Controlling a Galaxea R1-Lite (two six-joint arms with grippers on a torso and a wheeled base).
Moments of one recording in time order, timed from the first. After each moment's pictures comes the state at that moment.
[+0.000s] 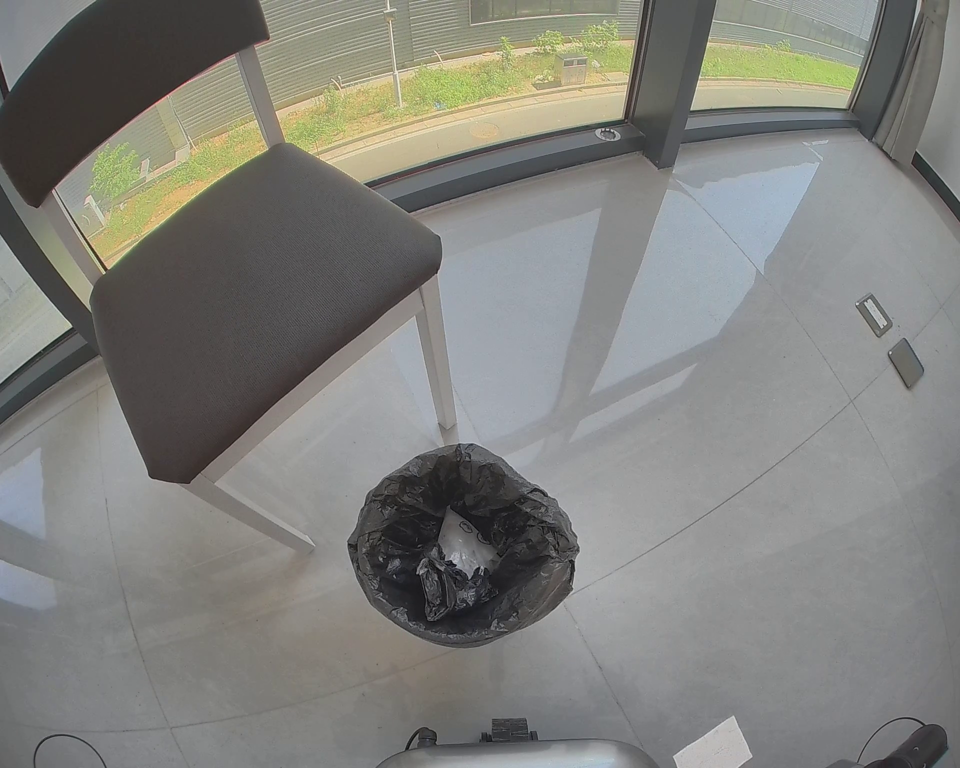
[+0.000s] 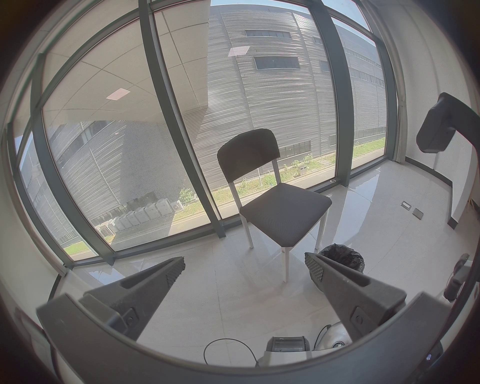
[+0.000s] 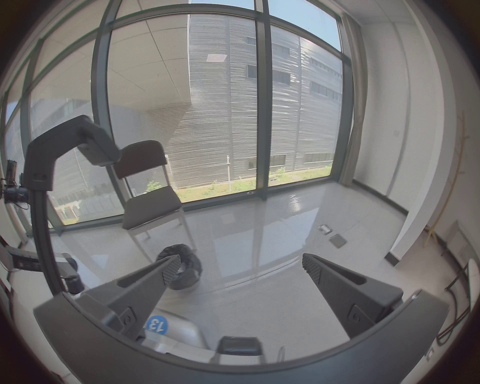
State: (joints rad) left arm 0.01 0.28 -1.55 1.32 0.25 0.11; right arm 0.06 0.19 -1.41 1.21 0.01 -0.02
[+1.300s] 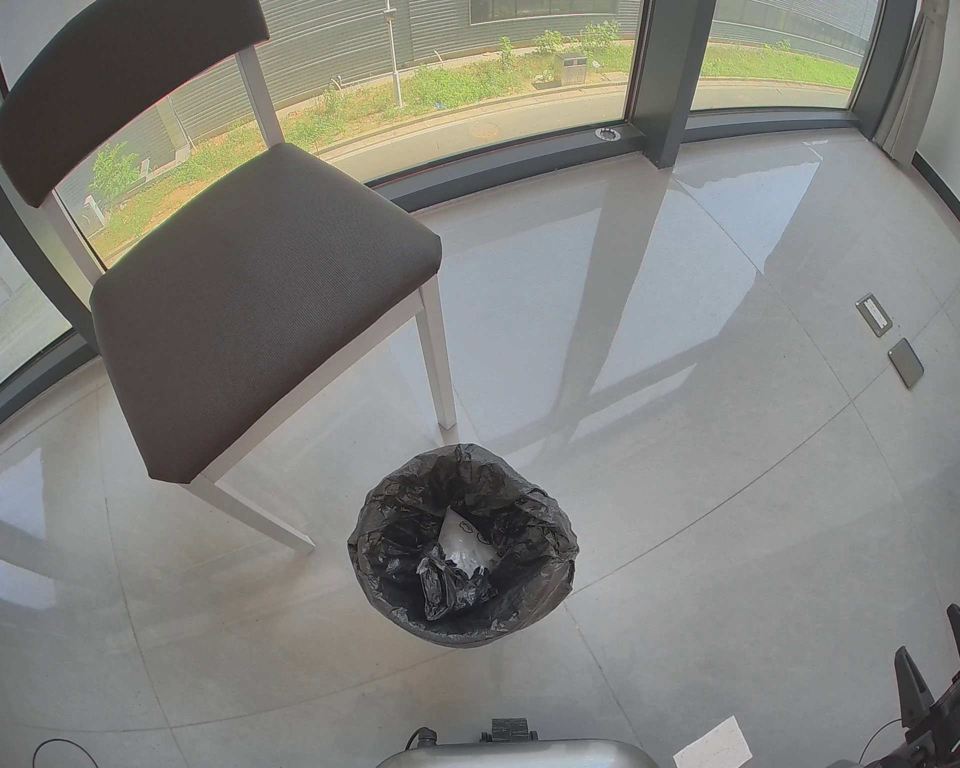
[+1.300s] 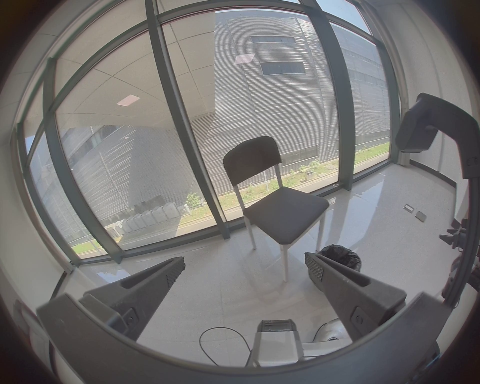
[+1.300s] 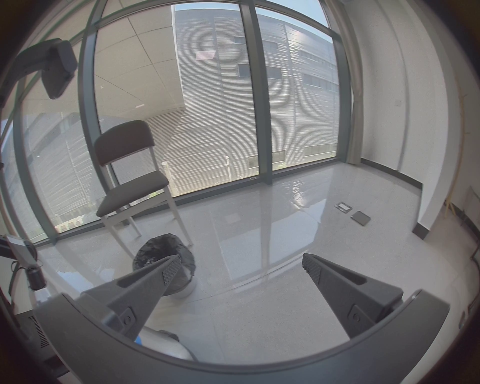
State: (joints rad) left arm 0.14 0.24 -1.80 1.55 0.16 0.11; right arm 0.00 0.02 -0.02 -0.02 0.09 0.07
